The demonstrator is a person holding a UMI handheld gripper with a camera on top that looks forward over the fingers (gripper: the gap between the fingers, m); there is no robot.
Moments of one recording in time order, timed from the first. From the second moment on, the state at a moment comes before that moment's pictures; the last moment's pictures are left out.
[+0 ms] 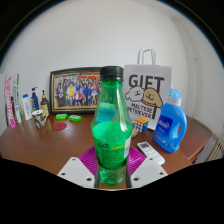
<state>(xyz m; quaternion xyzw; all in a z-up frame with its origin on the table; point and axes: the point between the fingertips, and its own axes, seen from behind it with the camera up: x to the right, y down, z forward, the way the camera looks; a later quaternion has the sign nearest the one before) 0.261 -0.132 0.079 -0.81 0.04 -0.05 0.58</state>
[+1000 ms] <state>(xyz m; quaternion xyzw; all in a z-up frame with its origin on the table) 0.000 0.159 0.240 -0.46 -0.52 -0.63 0.36</state>
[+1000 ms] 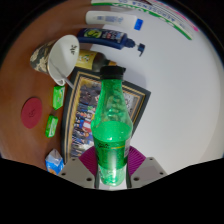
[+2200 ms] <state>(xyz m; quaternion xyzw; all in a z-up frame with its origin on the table) -0.014 0.162 0.149 -0.81 -0.05 0.01 0.59</state>
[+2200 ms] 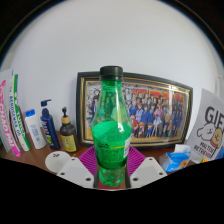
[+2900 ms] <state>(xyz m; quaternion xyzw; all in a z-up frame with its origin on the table) -0.027 0.172 0.079 -0.79 -0.06 0.06 0.61</state>
